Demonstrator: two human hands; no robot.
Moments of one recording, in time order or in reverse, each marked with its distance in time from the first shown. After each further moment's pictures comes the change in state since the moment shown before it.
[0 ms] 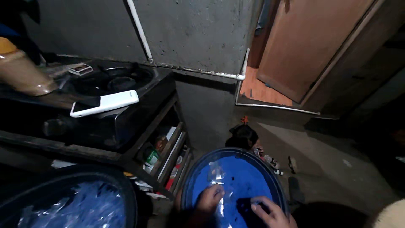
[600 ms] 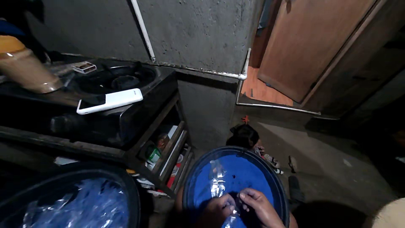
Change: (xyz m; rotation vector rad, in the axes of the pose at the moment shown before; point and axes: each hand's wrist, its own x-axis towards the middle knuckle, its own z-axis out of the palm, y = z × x) left_hand -0.061 0.037 0.000 -0.156 -0.118 0.182; right_hand 0.030 -0.014 0.036 0.551 -0.165 0.051
